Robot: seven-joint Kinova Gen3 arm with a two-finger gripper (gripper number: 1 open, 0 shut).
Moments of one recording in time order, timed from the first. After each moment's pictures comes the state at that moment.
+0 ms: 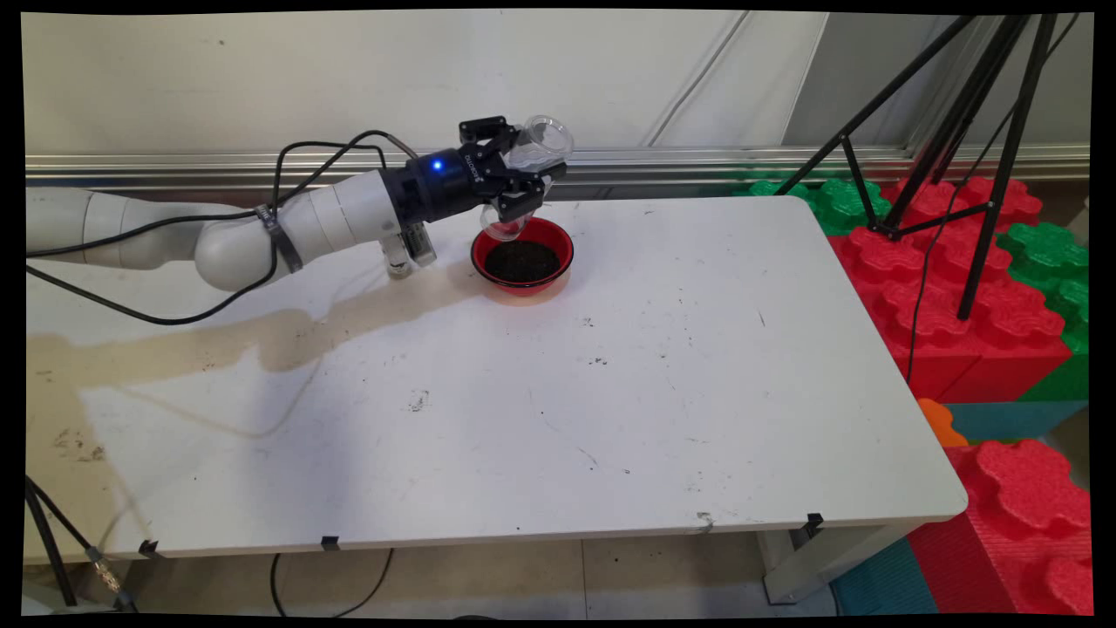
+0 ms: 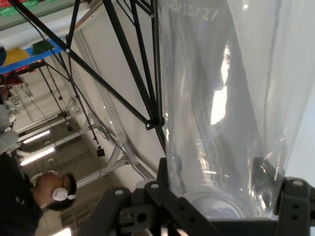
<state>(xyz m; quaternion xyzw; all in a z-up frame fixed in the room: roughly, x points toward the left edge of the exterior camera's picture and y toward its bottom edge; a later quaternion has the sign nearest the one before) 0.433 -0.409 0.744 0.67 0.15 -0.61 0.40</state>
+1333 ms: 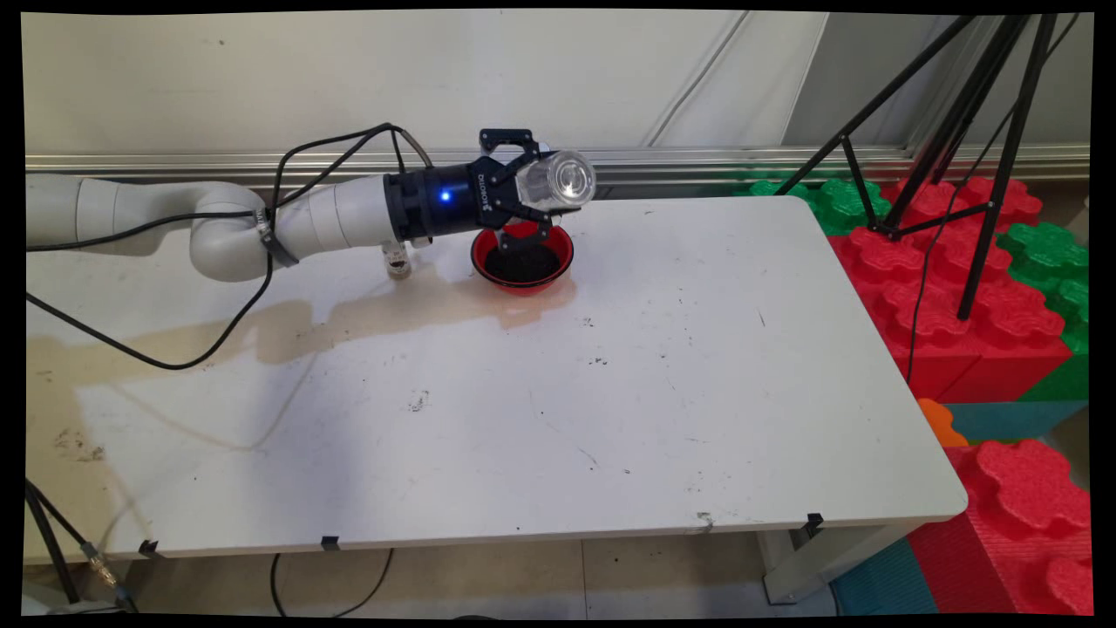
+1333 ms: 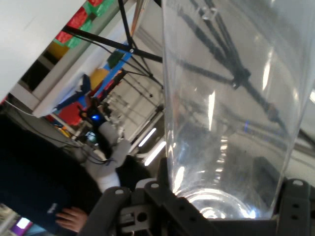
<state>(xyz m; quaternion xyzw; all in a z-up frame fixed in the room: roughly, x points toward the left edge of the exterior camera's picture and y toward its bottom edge) 0.425 -0.401 0.753 0.69 -0.08 -0.54 0.47</state>
